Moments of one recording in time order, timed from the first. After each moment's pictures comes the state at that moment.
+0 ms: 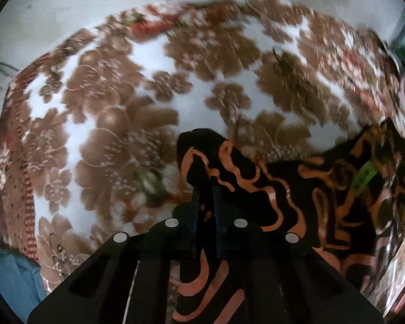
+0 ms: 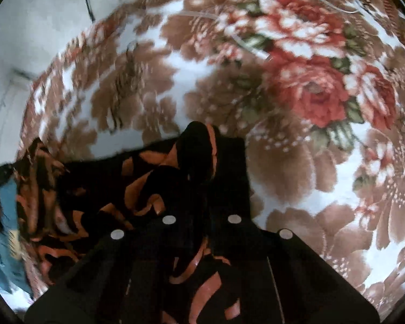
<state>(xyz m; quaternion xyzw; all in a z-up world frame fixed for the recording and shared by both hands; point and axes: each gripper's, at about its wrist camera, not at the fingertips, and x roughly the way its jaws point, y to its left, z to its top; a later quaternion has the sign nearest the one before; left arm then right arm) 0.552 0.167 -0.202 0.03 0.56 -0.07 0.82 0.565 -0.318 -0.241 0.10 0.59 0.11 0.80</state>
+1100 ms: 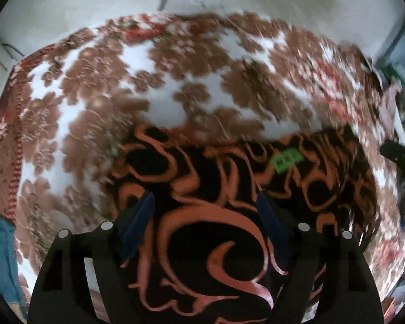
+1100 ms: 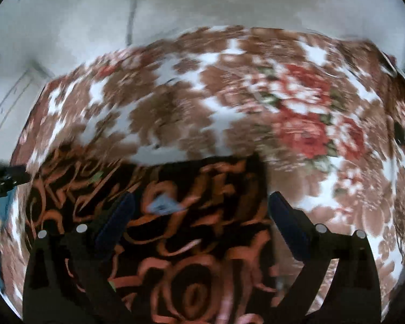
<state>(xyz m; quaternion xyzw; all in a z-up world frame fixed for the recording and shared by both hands) 0.479 0.116 -0.192 -0.01 0.54 -0.10 0.83 0.487 -0.230 -0.175 0.00 0.48 0.10 0.87</state>
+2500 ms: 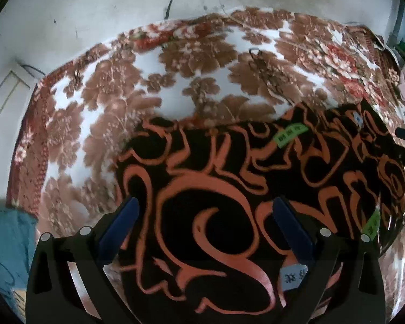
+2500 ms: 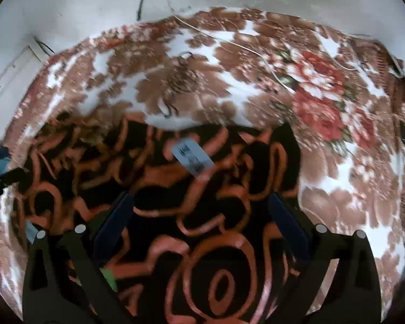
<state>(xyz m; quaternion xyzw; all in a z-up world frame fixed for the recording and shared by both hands) 0.442 0.090 -0.203 0.06 0.52 -0.03 0.85 0.468 -0.205 -0.212 -0.02 0.50 0.08 0.86</state>
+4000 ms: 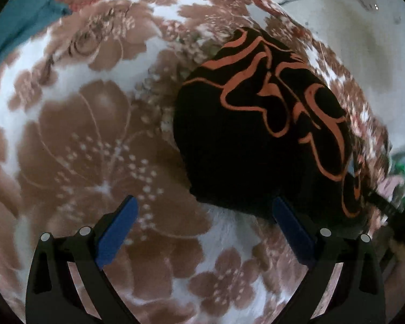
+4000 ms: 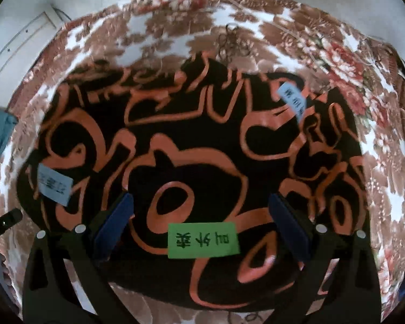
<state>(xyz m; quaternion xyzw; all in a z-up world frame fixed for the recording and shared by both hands) 0.273 0.217 -0.293 -0.30 0.51 0.05 0.80 0.400 -0.105 -0.242 -0.05 0.53 0.10 0.84</state>
